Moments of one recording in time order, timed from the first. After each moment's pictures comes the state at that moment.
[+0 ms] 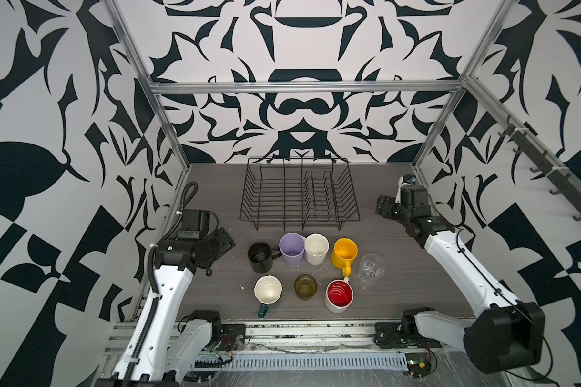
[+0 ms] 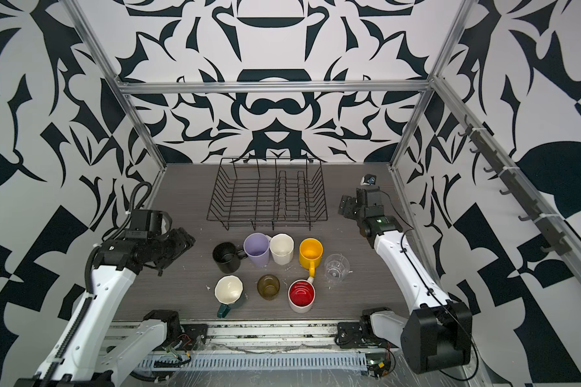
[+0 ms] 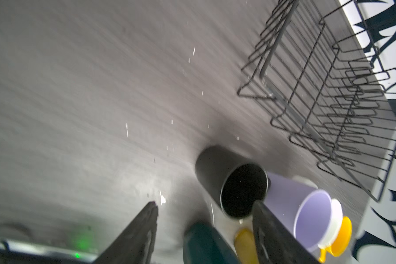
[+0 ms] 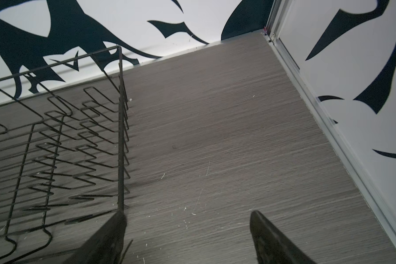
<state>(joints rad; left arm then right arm) -0.10 0.86 0.92 -1.09 0.13 -0.75 0.13 1.19 0.95 -0.43 0.13 0.33</state>
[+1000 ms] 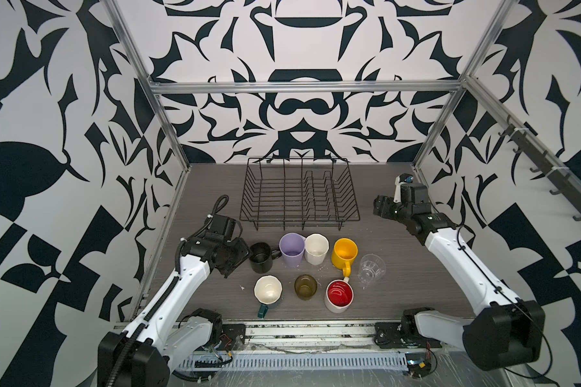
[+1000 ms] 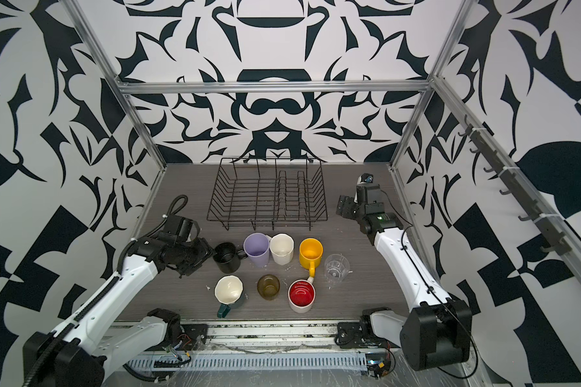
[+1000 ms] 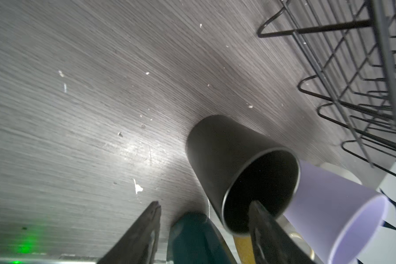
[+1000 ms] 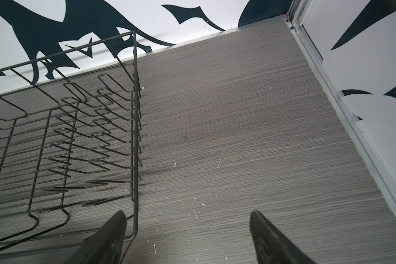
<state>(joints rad) -0.32 1.04 0.77 -0.90 0.13 -0.92 0.13 1.20 0.99 -0.48 0.06 0.32</state>
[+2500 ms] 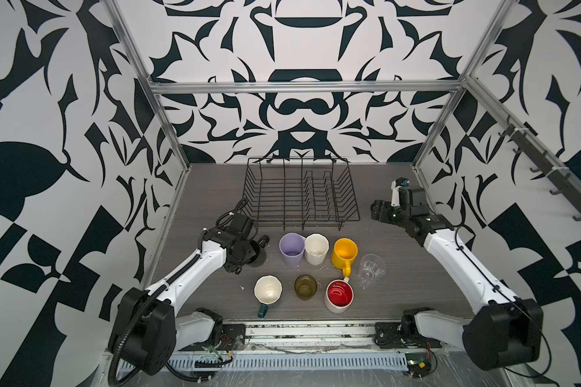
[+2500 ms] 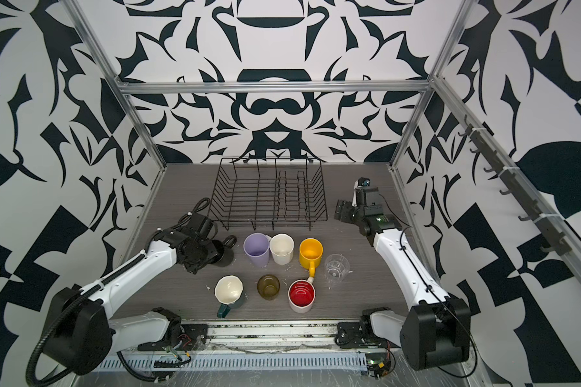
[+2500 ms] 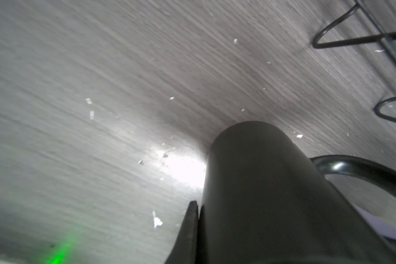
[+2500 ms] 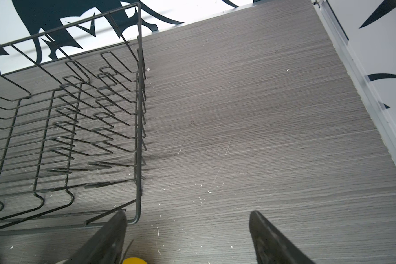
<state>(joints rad) -0.43 1.21 0.78 -0.88 -0.09 -0.97 0.13 1.21 0.96 -0.49 0.00 0.31</state>
